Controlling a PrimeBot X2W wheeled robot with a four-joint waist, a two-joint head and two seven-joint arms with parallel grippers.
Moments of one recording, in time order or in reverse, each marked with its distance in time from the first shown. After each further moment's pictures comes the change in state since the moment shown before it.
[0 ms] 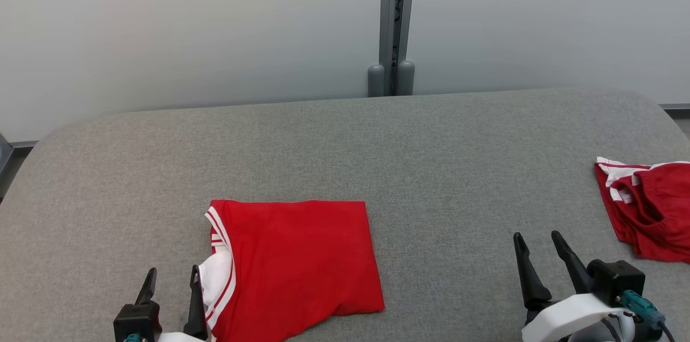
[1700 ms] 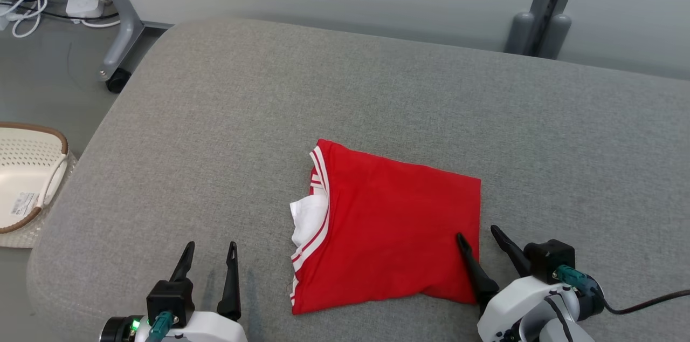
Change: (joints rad) left arm -0.063 0.000 -0.136 -0.009 -0.059 0.015 0.000; right arm -0.152 0.001 0.229 0.191 0.049 0.000 0.000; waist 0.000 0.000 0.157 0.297
